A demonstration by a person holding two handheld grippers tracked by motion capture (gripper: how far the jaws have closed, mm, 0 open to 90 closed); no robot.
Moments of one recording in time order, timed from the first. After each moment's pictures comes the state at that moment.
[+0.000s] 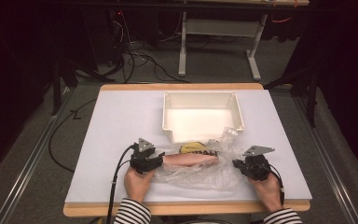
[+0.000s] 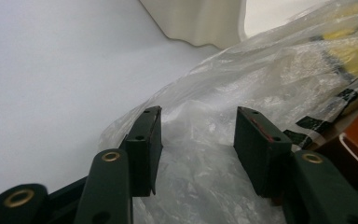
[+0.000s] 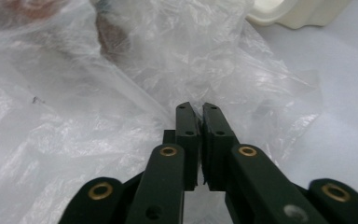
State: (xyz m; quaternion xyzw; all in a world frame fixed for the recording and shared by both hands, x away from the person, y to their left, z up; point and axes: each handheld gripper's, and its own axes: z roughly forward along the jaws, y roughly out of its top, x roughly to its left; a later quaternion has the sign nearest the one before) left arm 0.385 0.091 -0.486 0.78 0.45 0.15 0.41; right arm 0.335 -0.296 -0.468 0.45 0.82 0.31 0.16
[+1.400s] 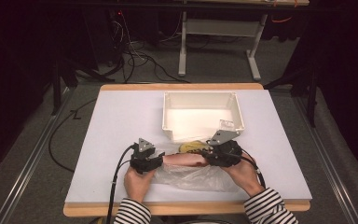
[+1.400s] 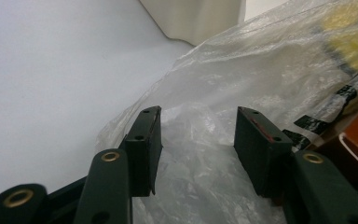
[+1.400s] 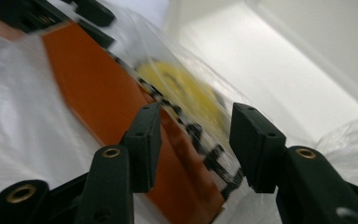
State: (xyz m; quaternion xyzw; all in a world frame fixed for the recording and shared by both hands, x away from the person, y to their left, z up) left arm 0.385 0.091 -0.486 0.78 0.45 0.15 0.41; right arm 0.357 -0.193 -0.395 0.30 0.87 0.32 0.21
